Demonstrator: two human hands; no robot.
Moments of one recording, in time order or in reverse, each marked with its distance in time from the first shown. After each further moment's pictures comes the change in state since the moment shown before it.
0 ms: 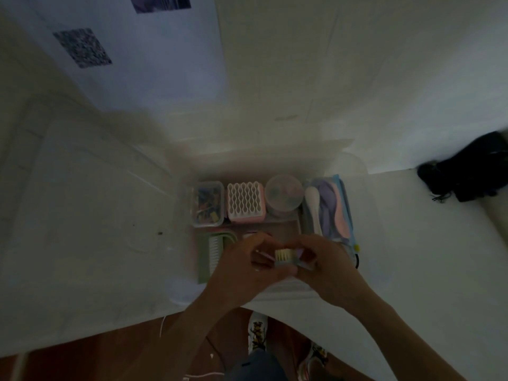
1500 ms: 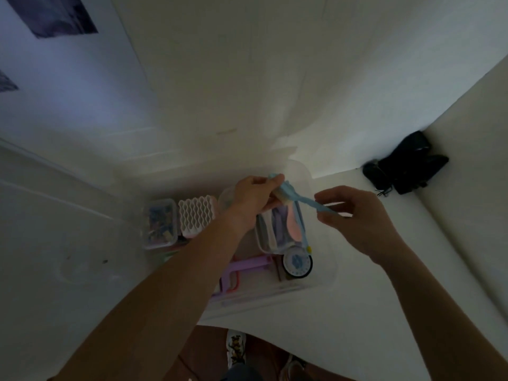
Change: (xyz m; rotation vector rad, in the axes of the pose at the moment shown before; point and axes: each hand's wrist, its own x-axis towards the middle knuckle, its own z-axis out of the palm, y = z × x) left_hand 0.175 0.061 0.082 -0.599 0.052 -0.398; right_hand 0.004 0.018 -0.145 0.121 0.325 0.278
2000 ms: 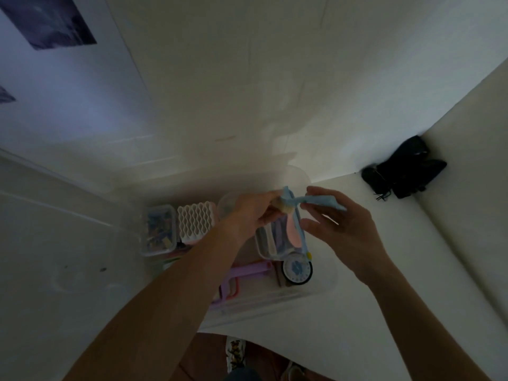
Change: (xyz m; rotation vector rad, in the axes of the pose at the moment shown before) left_hand 0.002 -0.005 -0.001 0.034 -0.030 -0.156; right_hand -0.015 -0.017 0.022 0.440 -0.008 -0.029
